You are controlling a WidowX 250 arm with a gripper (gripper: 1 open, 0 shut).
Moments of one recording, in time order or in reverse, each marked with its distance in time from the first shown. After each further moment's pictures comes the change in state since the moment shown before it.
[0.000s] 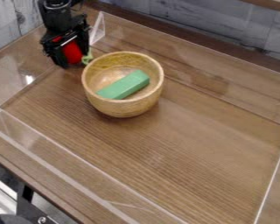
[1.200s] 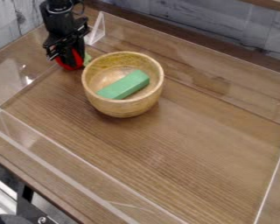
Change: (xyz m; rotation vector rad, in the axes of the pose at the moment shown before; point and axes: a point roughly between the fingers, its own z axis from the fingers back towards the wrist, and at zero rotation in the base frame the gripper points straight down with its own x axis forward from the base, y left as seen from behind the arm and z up) arm -0.004 0.002 -0.007 -0.002 -0.020 0.013
